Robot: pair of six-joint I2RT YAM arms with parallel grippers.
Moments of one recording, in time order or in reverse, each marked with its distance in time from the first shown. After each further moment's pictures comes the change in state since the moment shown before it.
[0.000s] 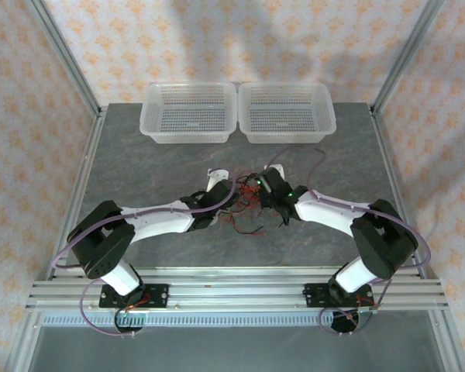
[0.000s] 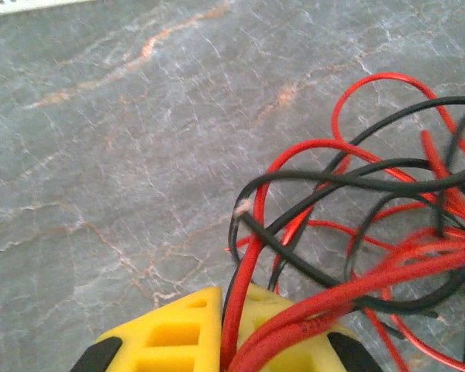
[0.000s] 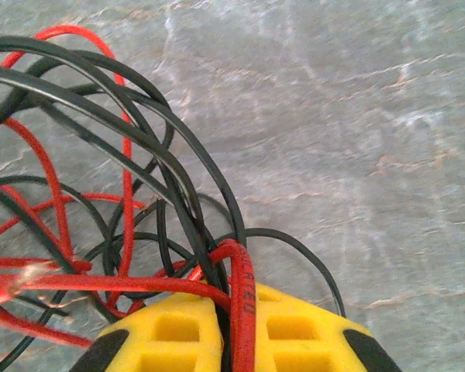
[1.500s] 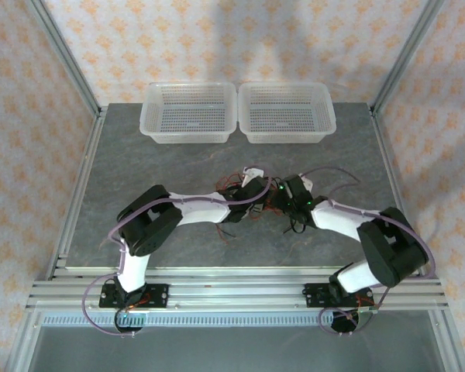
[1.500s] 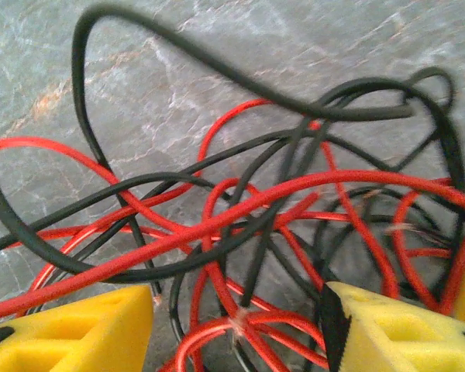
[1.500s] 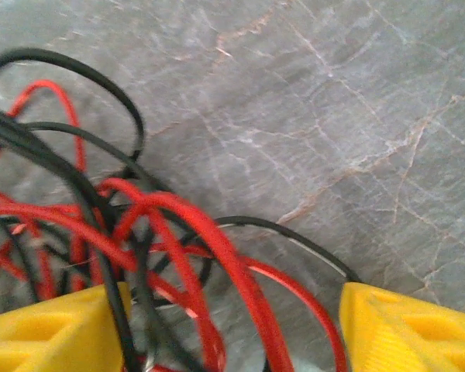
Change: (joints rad) left arm -0.079 0.380 0.324 0.040 0.138 -0.045; right arm -0.162 -0.062 -0.224 0.145 -0.176 0.430
